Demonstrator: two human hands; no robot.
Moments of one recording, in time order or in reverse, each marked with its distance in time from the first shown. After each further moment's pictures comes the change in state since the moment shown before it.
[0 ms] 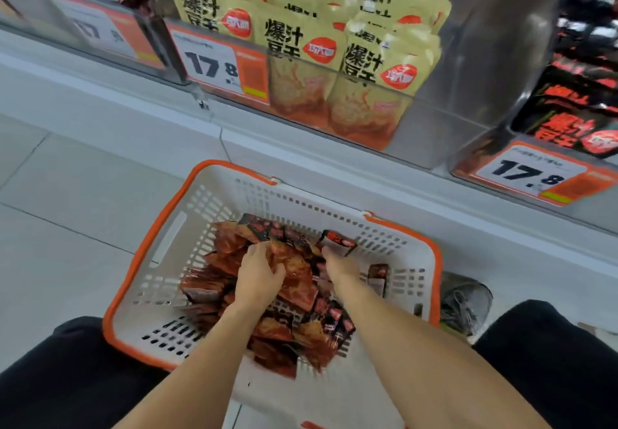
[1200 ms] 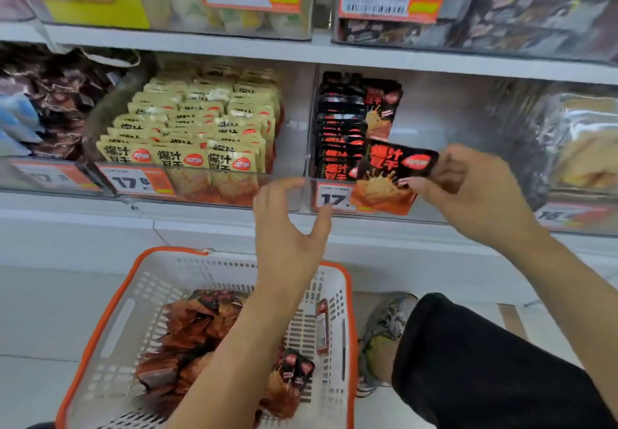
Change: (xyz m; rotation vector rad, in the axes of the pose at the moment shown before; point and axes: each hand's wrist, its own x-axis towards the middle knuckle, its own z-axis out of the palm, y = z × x) left_hand -0.153 0.279 -0.060 -0.379 0.411 0.837; right_hand -0.279 -0.122 -0.336 -0.366 0.410 -1.270
